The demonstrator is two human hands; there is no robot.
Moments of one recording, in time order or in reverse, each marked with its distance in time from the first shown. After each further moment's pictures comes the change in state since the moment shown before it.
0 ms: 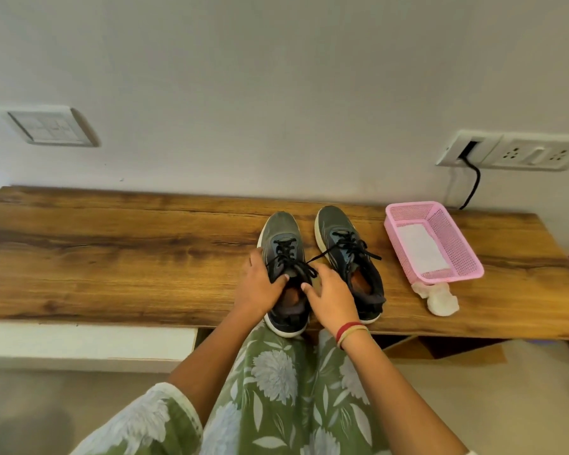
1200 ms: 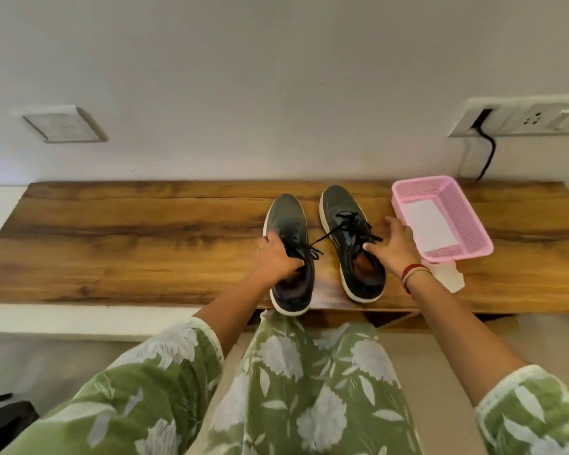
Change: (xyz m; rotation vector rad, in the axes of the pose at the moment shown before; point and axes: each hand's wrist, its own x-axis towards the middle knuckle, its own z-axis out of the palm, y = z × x) left_hand 0.003 0.047 -0.007 0.088 -0.227 -0.209; right_hand 0.034 0.053 -0.103 0.122 0.021 0.301
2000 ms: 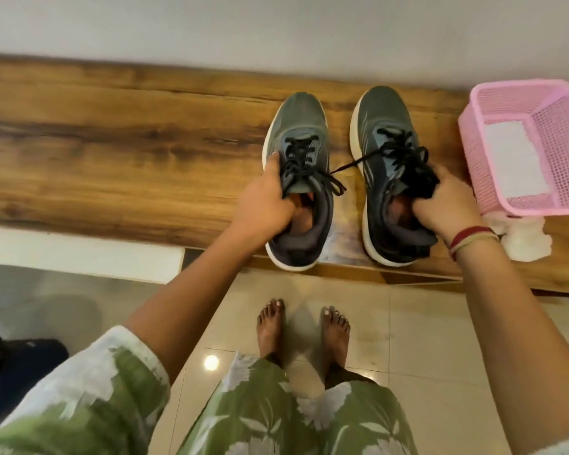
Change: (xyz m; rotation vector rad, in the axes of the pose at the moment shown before) left_hand 0.036 -0.037 0.028 0.000 0.120 0.153; right_hand 0.042 0.029 0.043 -0.207 -0.018 -0.051
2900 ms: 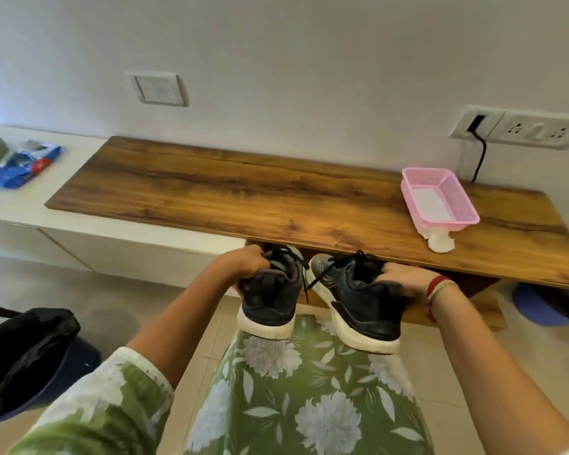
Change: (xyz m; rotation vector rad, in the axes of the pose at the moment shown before) left_hand -0.249 -0.044 -0.091 -0.119 -0.362 -0.245; right_hand -0.271 -0.019 -0.042 0.224 -0.576 0.101
